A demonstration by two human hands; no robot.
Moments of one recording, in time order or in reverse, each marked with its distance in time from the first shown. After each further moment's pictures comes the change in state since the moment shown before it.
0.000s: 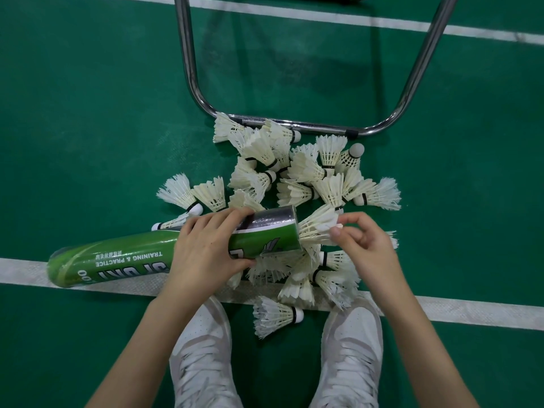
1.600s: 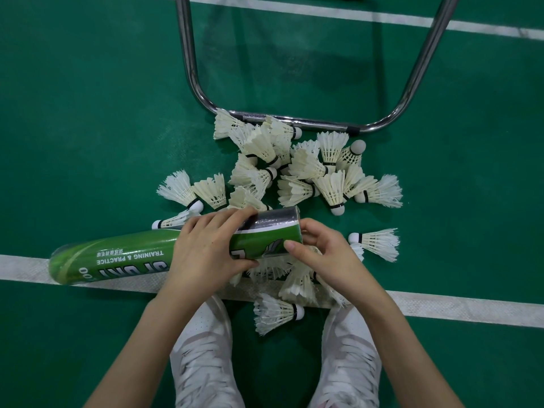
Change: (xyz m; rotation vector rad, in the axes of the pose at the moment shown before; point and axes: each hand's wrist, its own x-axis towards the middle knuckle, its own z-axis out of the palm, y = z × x) left_hand -0.004 0.001 -0.003 0.001 -0.031 0.016; right_hand 0.002 0.000 0.034 -0.049 -0.364 -0.023
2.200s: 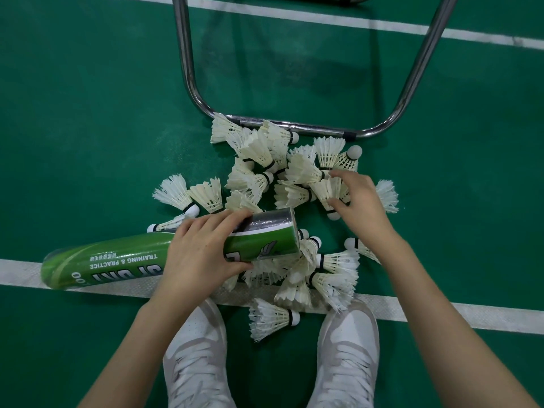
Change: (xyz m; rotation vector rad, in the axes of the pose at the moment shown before) left_hand 0.003 0.001 -0.001 0.006 0.021 -0.020; right_hand 0.063 0.012 -0.078 -0.751 0.355 -0.097
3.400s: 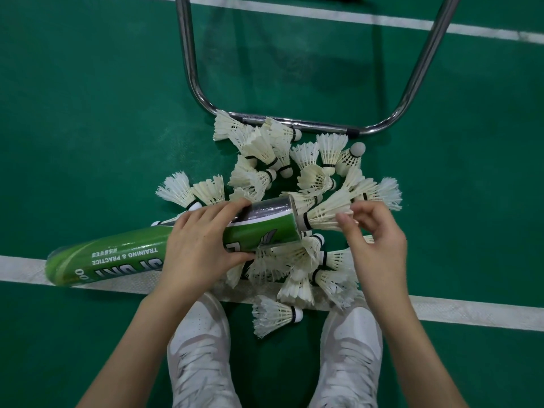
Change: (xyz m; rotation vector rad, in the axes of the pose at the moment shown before) left_hand 0.003 -0.001 -0.008 -0.047 0.028 -0.049; right_hand -0.086 -0.056 -0.004 0.628 0.297 0.208
